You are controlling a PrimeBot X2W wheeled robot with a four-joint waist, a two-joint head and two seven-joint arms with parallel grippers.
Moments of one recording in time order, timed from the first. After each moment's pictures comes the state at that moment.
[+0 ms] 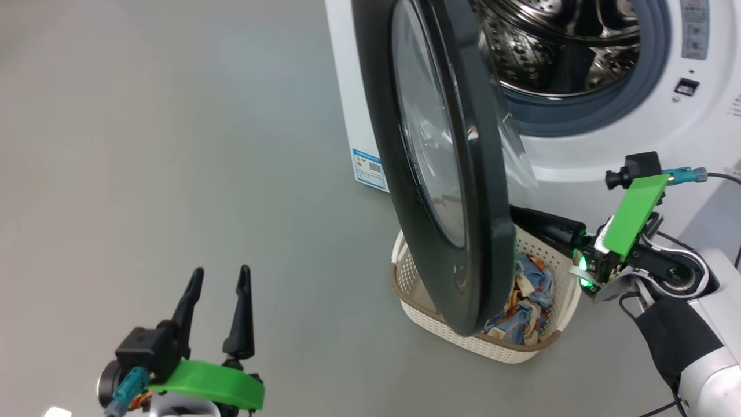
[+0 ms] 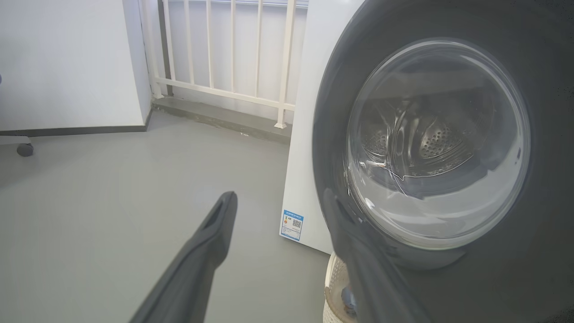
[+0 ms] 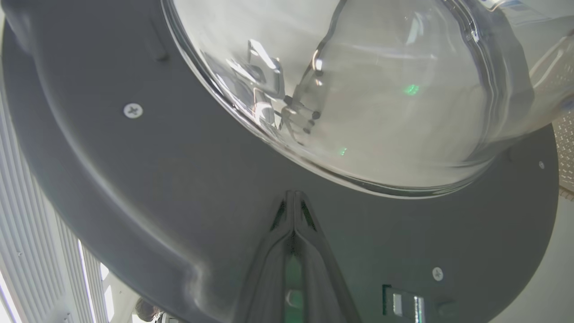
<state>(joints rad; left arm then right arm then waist) -0.14 0.03 -0.18 0.17 -0.32 -0.05 -0.26 -0.62 -0.34 0.33 0.57 1.70 0.13 0.74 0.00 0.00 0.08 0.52</state>
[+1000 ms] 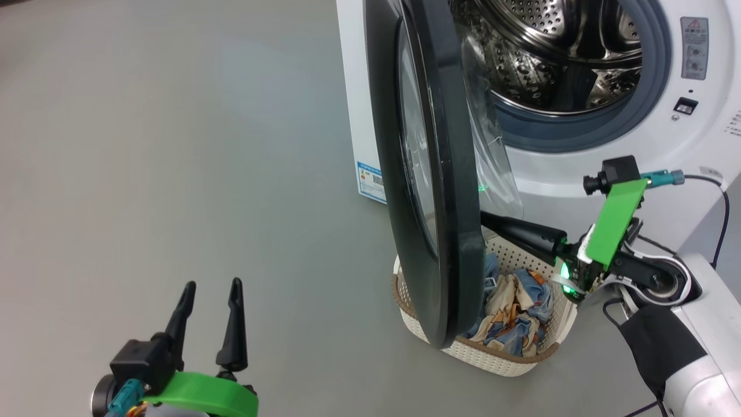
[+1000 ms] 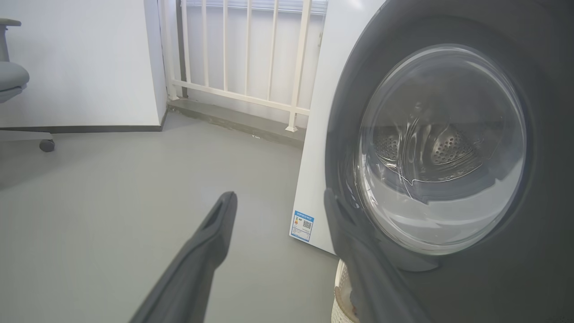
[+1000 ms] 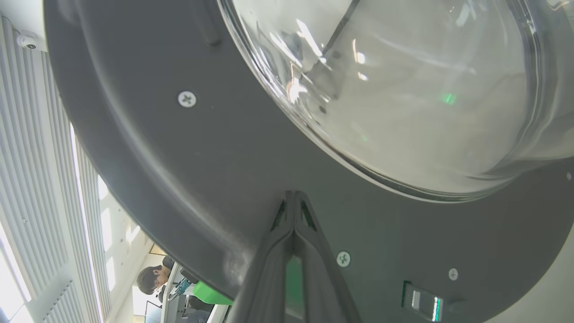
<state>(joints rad) -0.10 0.04 -0.15 0.16 -0.31 -0.05 -0.26 -0.61 -0.29 0.32 0.53 1.67 0.13 0.76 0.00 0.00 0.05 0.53</state>
